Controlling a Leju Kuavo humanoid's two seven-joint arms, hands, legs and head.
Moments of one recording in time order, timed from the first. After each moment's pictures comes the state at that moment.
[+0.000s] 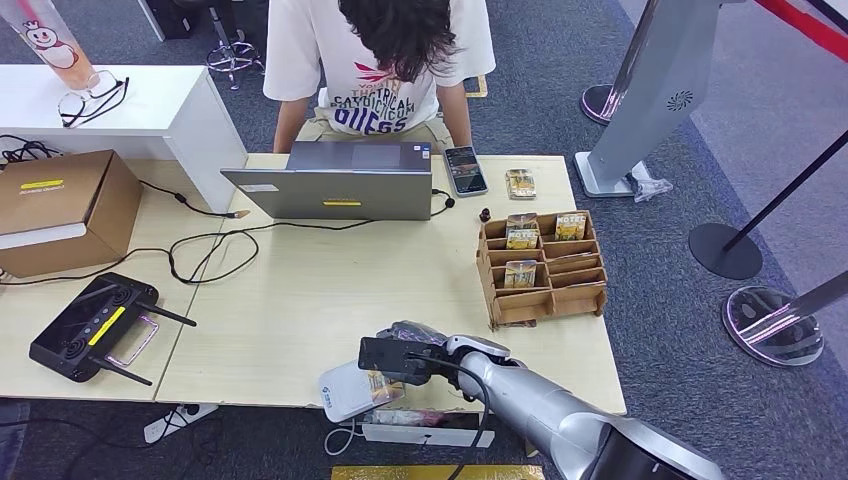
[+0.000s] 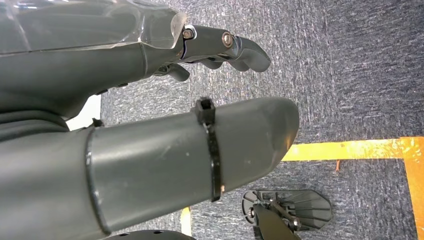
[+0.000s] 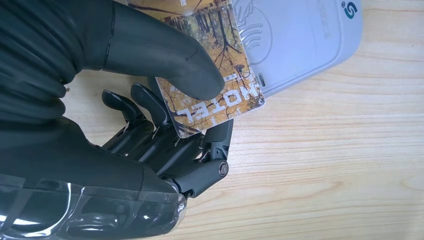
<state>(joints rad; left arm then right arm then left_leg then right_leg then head) -0.10 -0.13 0.42 -0.19 -0.68 0.33 -0.01 -0.72 0.11 1.09 -0.40 0.01 0.16 -0.30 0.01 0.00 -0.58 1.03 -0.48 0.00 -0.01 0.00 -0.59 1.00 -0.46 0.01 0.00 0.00</state>
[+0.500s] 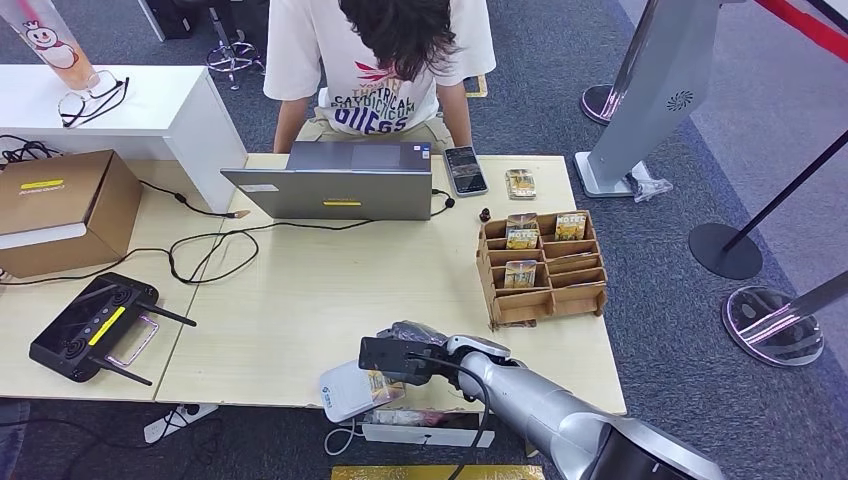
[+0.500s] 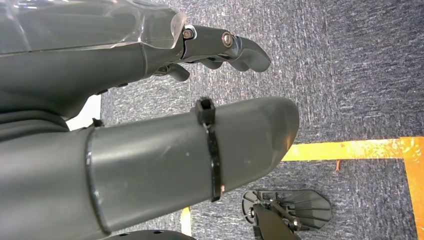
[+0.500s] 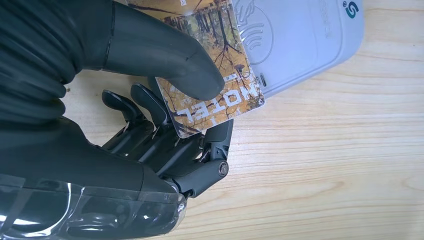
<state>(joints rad) -0.10 -0.13 0.42 -0.19 -0.68 0.33 -0.01 -0.72 0.11 1.09 -0.40 0.01 0.16 -0.30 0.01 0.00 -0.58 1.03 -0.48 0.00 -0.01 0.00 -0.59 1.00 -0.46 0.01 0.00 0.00</state>
